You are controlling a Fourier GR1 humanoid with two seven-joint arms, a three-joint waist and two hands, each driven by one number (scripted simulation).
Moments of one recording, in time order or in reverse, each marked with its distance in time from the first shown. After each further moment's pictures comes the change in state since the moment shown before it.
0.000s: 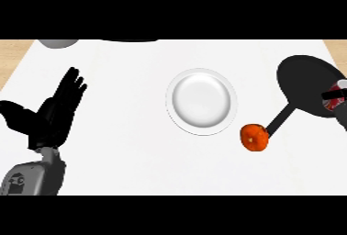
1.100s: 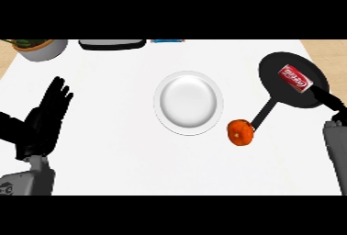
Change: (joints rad) left arm 0.065 0.021 0.058 0.011 0.006 0.009 -0.023; right arm 0.402 0.213 -0.255 -0.693 -0.381 -0.337 -0.510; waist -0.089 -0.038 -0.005
